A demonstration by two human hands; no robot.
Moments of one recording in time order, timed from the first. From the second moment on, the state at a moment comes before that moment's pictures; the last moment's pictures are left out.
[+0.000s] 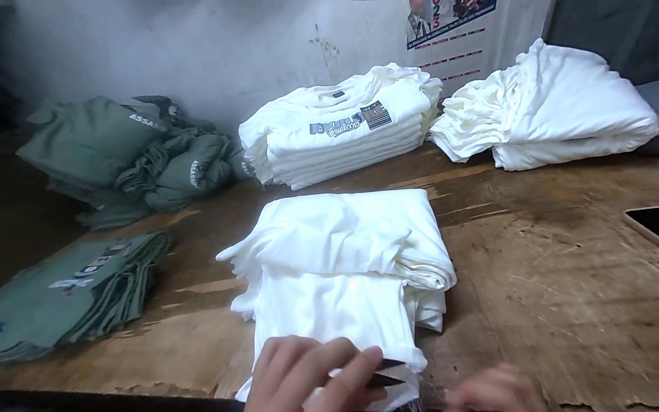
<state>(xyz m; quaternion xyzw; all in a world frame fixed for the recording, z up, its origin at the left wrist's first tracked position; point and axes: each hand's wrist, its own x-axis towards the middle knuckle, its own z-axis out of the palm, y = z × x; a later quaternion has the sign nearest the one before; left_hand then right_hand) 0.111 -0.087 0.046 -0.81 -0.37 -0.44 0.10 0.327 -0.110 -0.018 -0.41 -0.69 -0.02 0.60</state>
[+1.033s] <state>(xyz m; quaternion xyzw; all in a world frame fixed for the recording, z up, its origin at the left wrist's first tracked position) 0.051 -0.097 0.033 -0.85 -0.42 -0.30 -0.09 0.378 -0.111 0.003 -0.36 -0.82 0.18 0.40</state>
